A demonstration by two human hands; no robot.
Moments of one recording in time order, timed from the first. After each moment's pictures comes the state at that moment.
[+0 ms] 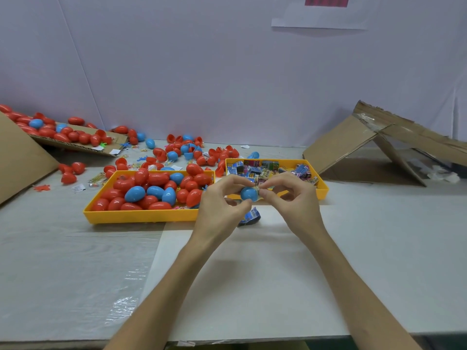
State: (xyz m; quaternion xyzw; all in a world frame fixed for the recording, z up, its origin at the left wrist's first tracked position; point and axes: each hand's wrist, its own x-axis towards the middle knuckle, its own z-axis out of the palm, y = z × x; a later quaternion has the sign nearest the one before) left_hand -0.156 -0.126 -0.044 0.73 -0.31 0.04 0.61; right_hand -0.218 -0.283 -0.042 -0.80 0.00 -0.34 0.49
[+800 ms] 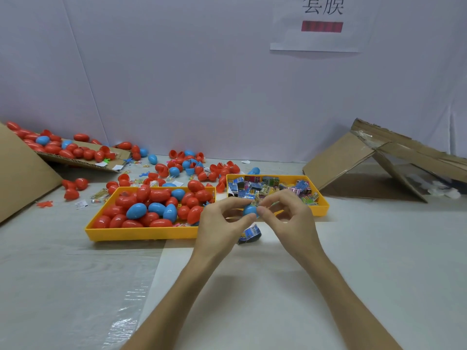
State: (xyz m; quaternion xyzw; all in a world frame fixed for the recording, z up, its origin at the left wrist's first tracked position) left_hand -0.155 -0.126 -0.046 0.71 -0.28 0.01 0.64; right_hand -0.215 -0.281 -0.050 -0.80 -0.02 -0.36 0.47
